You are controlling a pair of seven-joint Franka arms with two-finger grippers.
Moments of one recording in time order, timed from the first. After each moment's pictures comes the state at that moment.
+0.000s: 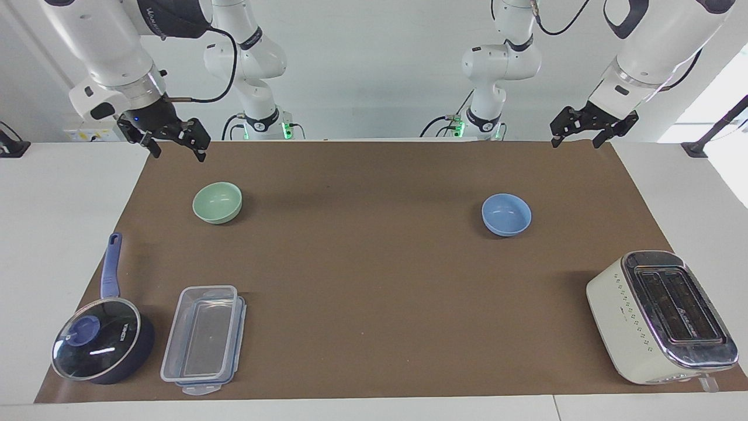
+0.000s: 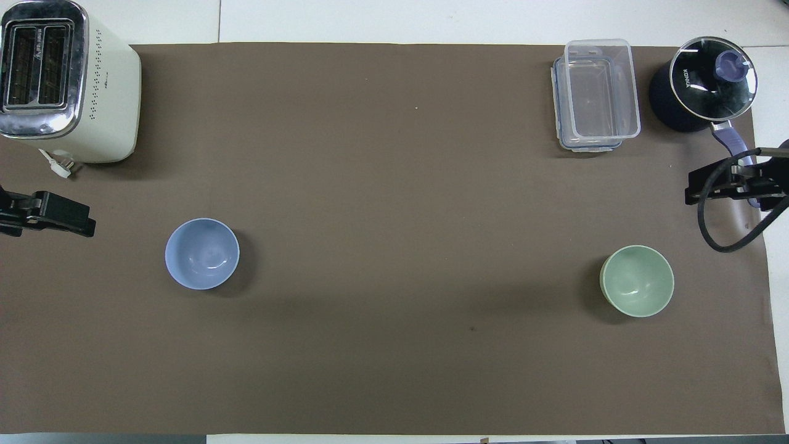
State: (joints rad) left arm -0.06 -0.06 -0.01 -1.61 -0.02 1.42 0.02; right arm -0.01 -0.01 -0.01 -1.58 -0.02 1.50 0.11
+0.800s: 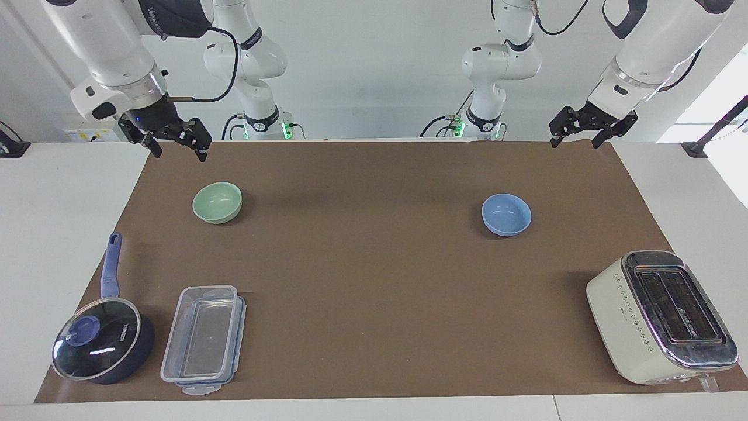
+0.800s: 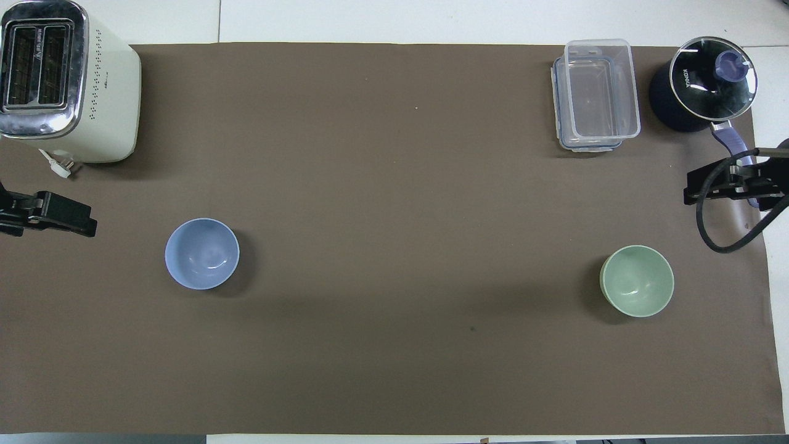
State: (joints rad) left arm -0.06 -0.06 -0.01 -1.61 -0.02 1.42 0.02; right arm 0.00 -0.01 -0.01 -1.58 -0.02 1.50 0.11
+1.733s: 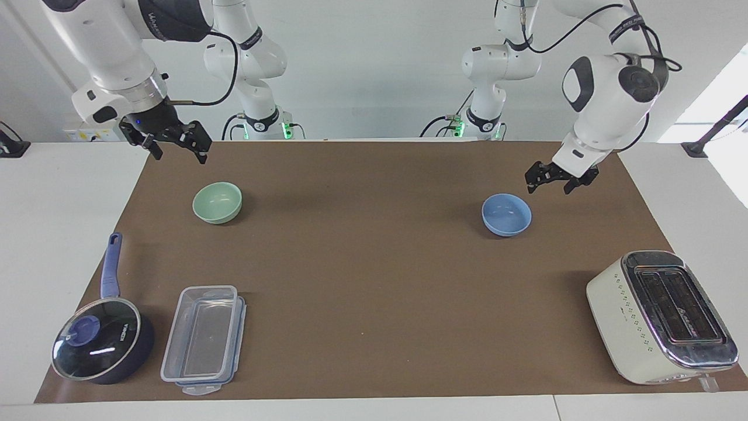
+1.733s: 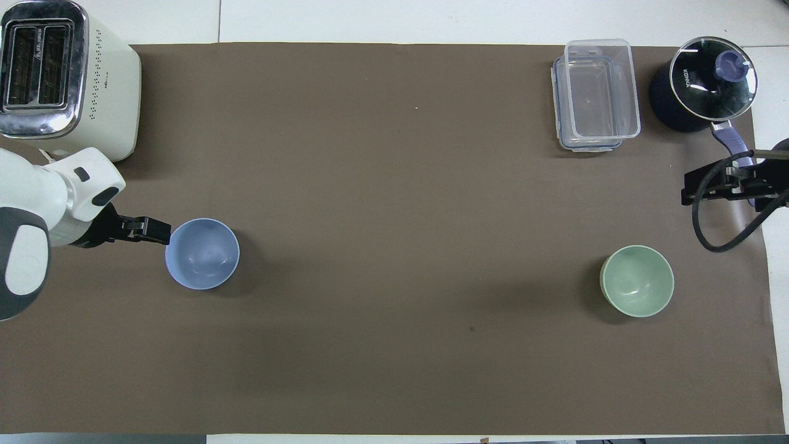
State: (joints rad) left arm -0.06 -0.06 -0.01 -2.12 -0.02 1.97 0.08; right arm -0.01 -0.02 -0.01 -1.63 -0.02 1.53 0.11
